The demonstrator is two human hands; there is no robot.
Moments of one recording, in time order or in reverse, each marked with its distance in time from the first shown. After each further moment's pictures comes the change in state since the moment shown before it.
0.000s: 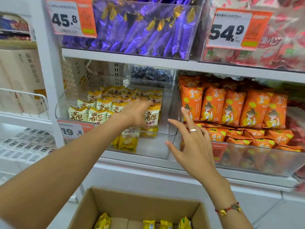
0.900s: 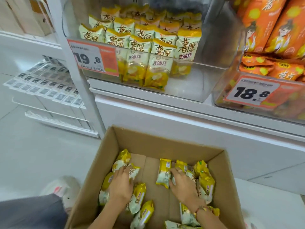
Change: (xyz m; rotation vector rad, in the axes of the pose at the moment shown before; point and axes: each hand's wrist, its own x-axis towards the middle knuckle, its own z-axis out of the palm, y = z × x) left_hand -0.297 0.025 0.301 -0.436 -0.331 -0.614; right_hand -0.236 -0.032 0.176 0.105 -1.005 0.330
